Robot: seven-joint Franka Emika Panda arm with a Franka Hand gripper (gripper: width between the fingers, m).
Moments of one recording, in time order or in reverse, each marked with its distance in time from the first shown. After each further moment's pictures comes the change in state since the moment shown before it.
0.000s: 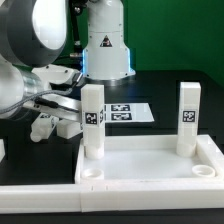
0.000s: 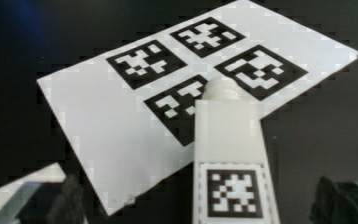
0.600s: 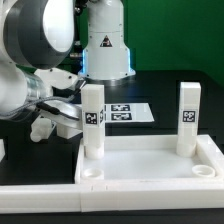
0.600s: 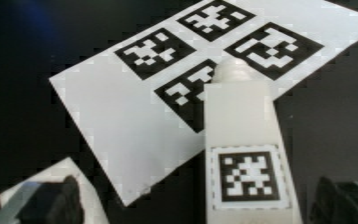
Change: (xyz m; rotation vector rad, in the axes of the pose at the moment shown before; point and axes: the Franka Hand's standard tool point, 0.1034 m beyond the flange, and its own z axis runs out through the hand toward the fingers) arm 0.005 0.003 0.001 -0.031 0.027 0.086
